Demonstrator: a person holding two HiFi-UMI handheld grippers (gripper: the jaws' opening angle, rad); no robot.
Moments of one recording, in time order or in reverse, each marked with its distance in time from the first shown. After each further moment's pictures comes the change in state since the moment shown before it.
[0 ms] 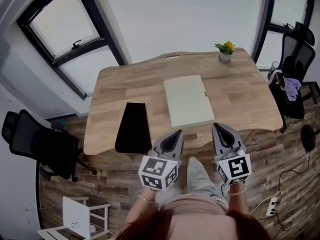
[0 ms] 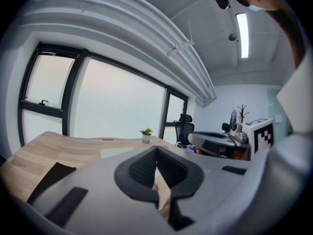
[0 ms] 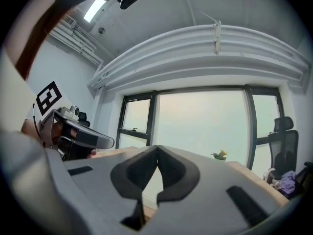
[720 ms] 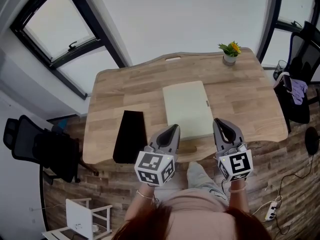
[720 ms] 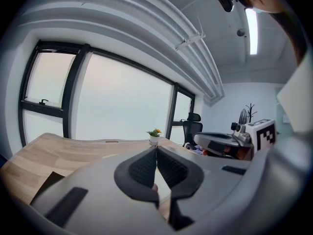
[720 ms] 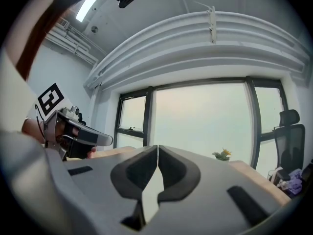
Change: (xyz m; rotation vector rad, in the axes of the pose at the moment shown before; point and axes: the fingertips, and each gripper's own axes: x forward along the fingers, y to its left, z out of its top) left arm 0.090 0.060 0.027 -0.012 0.022 0.054; right arm 0.086 -0.070 -0.013 0.033 0.016 0.013
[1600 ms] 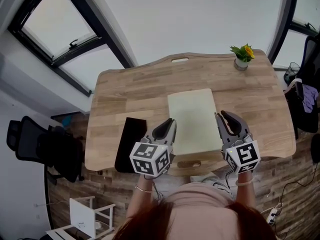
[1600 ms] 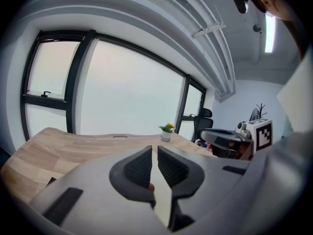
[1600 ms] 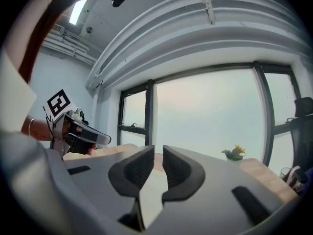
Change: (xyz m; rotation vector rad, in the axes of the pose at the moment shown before) left arm 0.088 0.088 0.005 -0.060 0.100 0.060; right arm 0.108 -0.060 -0.024 0.033 0.051 0.098
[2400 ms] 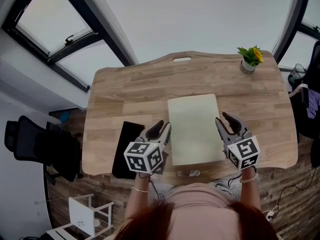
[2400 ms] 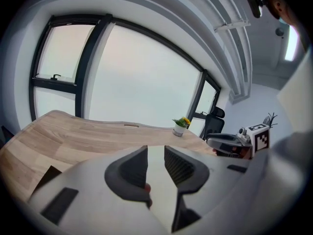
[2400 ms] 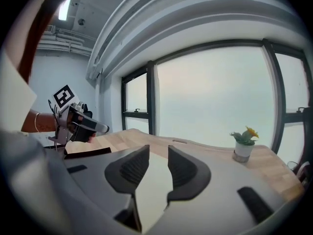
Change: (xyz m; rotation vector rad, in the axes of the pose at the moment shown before) left arm 0.050 0.076 -0.027 -0.141 0.091 0.070; right arm 0.071 -0.033 -0.066 0.027 0.182 0.090
